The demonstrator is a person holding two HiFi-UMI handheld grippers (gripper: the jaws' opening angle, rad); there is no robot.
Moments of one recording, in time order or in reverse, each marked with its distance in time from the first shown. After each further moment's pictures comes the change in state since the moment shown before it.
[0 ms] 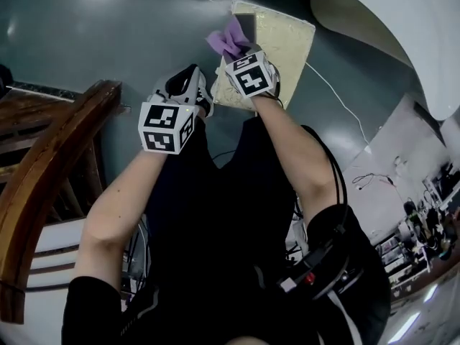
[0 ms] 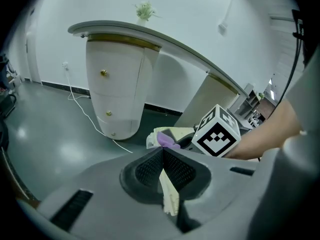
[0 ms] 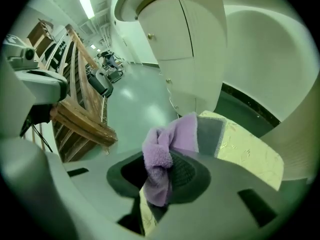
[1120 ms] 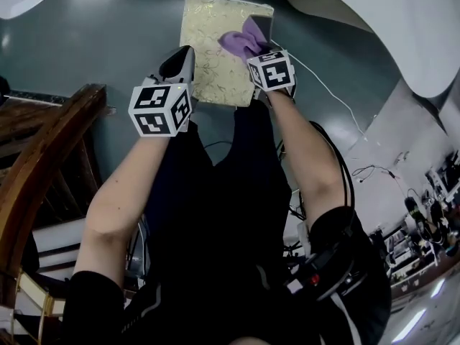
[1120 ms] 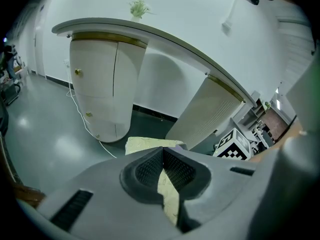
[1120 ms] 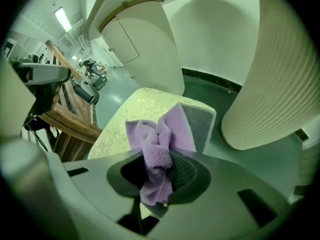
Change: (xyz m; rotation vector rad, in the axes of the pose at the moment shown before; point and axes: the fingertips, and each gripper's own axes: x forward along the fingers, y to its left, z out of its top) left arm 0.065 -0.095 0.030 -0.090 -0.056 0.027; right arm -0.074 -0.134 -0.121 0.189 0.021 -0.064
